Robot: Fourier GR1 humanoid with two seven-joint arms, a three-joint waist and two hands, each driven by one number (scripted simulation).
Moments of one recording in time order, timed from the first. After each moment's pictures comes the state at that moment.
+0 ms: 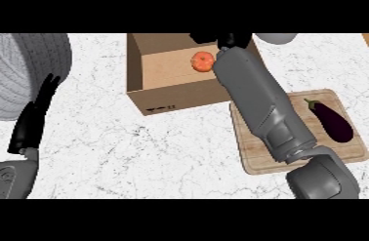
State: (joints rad) left arm -0.20 0.36 0.10 -1.30 -0.22 0.11 0.06; right arm -1.29 0.00 -0.16 -0.33 0.70 -0.84 0.36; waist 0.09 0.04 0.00
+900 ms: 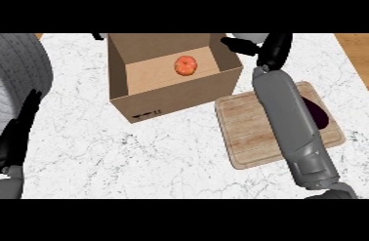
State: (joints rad) left arm -0.08 0.37 0.17 -1.34 -0.21 0.11 0.06; right arm -0.95 -0.05 -0.21 -0.75 0.50 -0.81 0.15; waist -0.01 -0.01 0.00
